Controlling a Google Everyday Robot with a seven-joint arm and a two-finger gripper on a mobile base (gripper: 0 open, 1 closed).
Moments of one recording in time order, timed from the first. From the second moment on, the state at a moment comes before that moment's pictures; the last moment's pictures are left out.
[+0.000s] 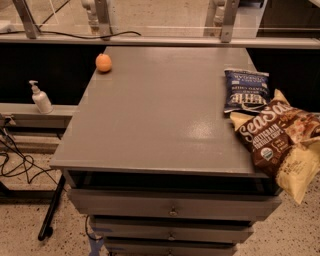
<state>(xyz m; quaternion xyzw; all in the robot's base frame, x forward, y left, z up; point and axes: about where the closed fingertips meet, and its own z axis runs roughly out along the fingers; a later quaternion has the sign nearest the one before) 0.383 -0.336 0.913 -0.42 0.89 -0.01 0.19</state>
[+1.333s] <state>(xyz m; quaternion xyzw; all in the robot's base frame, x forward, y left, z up) 0.480 -0.304 0.890 -0.48 0.85 0.01 0.20</state>
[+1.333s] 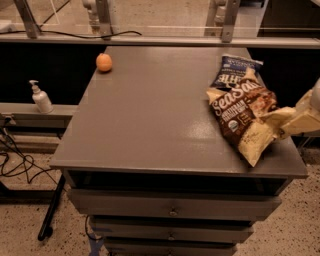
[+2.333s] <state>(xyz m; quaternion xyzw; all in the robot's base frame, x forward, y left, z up) 0.500 -0.340 0.900 -0.49 0.85 -0.03 0.18</state>
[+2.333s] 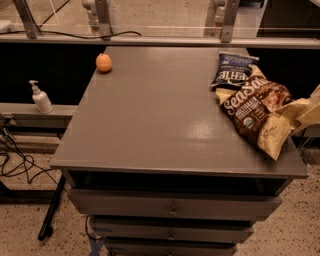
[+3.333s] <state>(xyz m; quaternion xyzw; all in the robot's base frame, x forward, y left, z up) 0.487 -0.338 0.901 -0.49 0.85 -0.02 0.17</state>
